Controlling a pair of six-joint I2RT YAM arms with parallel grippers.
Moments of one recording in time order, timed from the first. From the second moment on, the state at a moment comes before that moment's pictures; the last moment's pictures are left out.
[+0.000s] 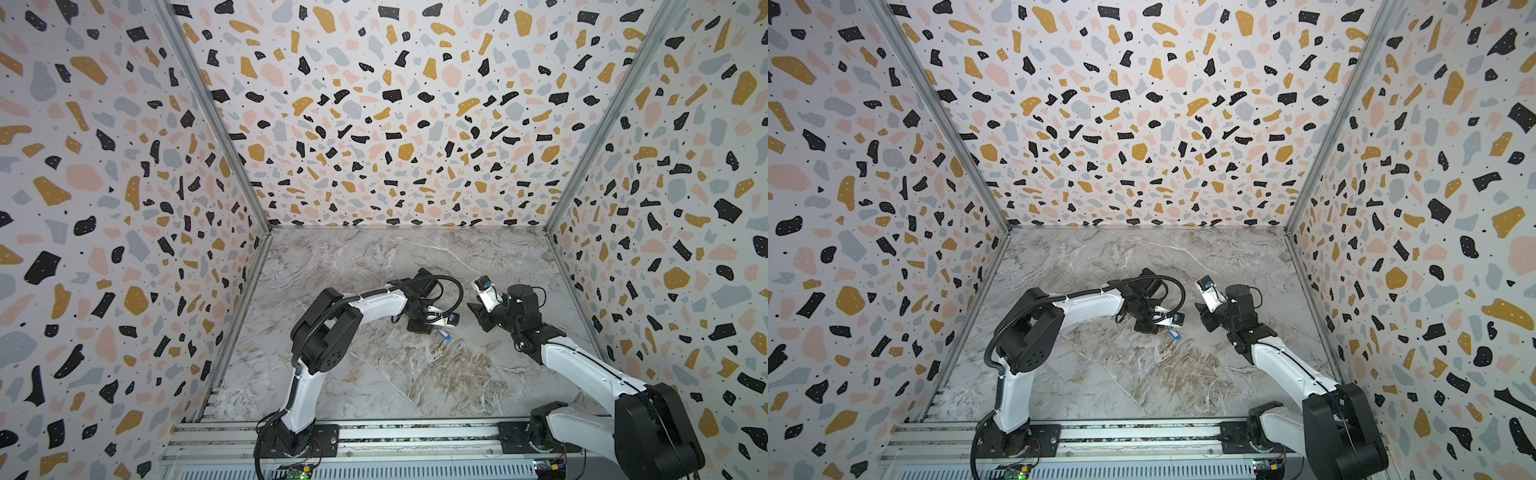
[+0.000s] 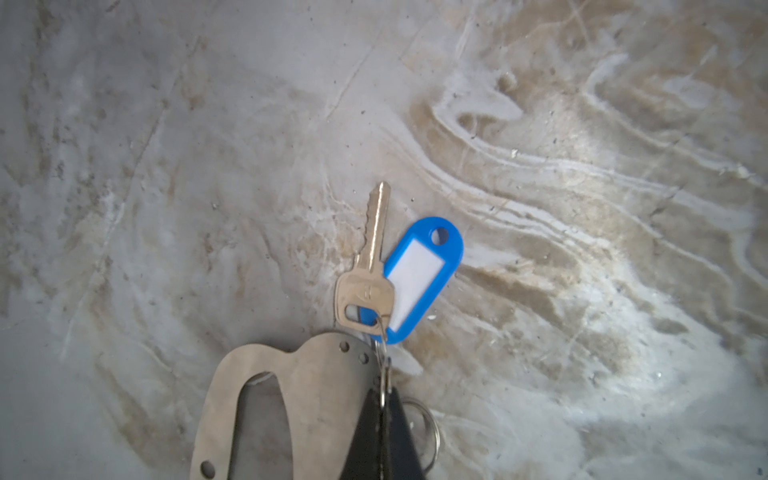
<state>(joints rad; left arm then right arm) -0.78 2.06 1.42 -0.51 0.32 1.06 0.31 1.16 0.53 0.07 -0.24 -0.28</state>
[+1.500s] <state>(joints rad) -0.72 1.54 1.16 -0.06 0.61 0.68 0.32 0.92 0.39 0.33 -0.64 -0.49</state>
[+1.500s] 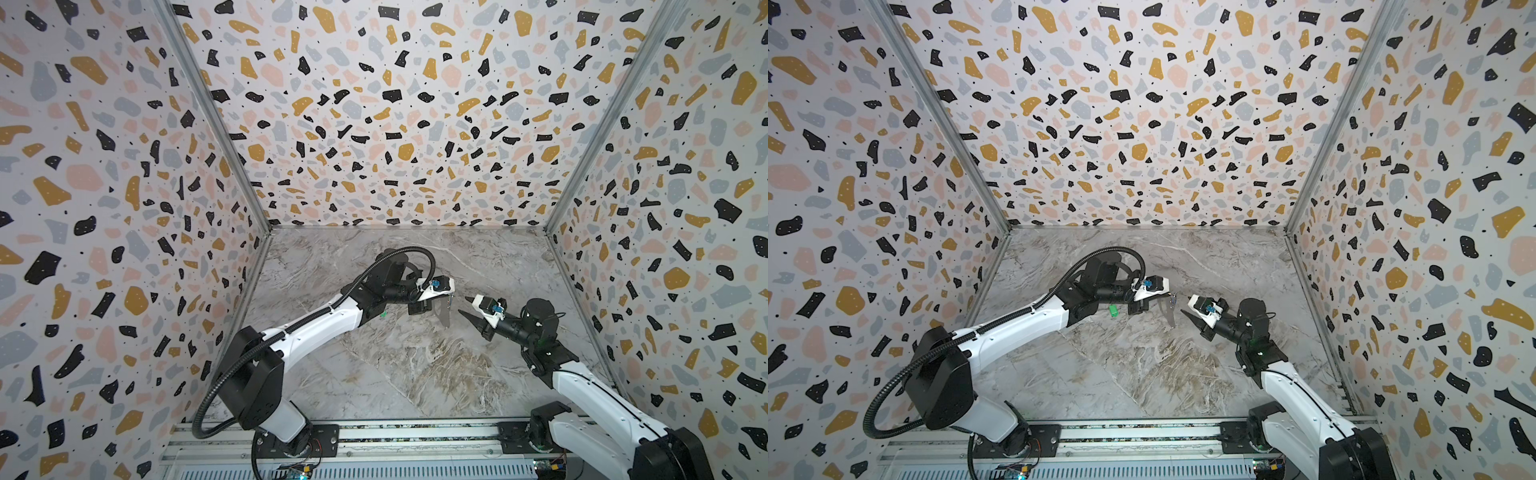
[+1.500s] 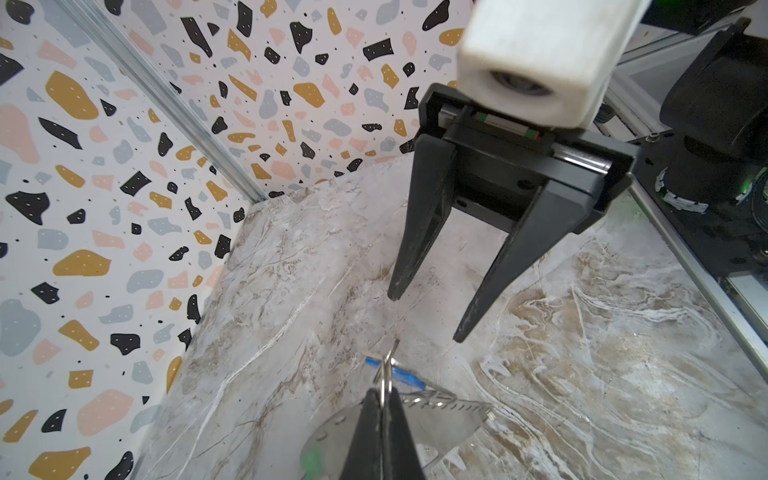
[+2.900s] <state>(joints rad) -0.72 1.46 1.12 0.08 0.62 0.60 0.35 1.02 0.51 0.51 -0.76 -0.25</state>
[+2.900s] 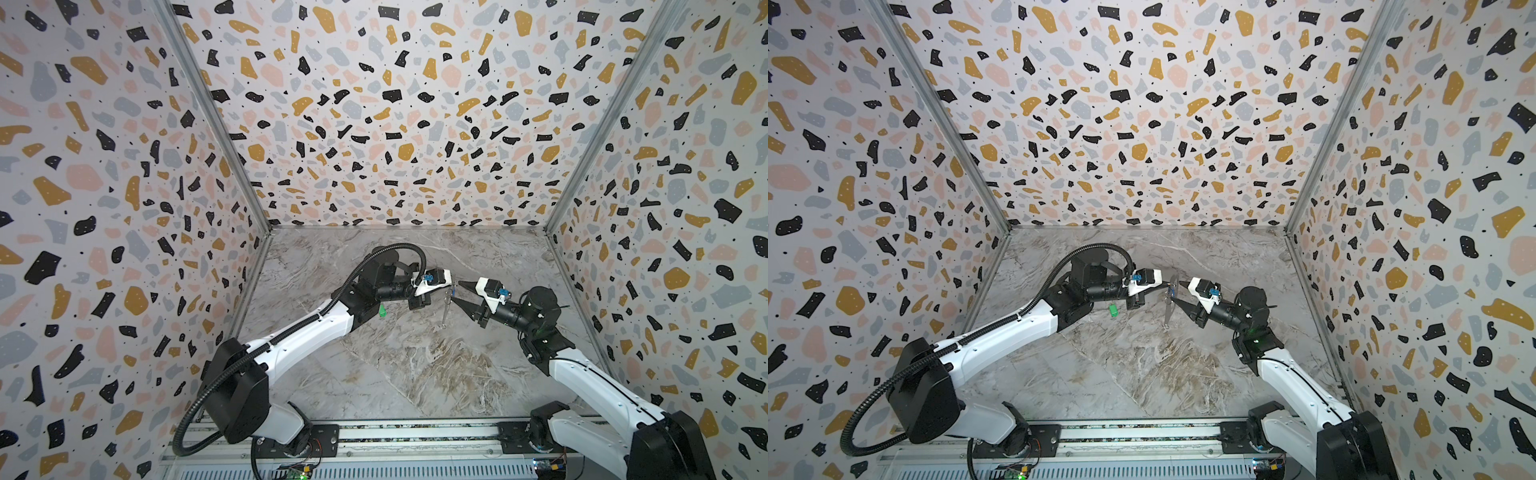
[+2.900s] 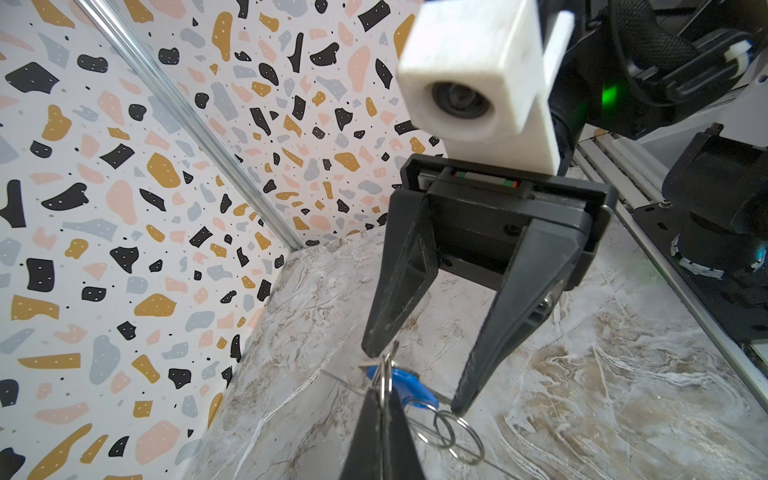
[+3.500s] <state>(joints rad) -0.72 1.44 1.12 0.09 0.62 0.59 0.35 1.05 0.51 0.56 -0.77 -0.15</state>
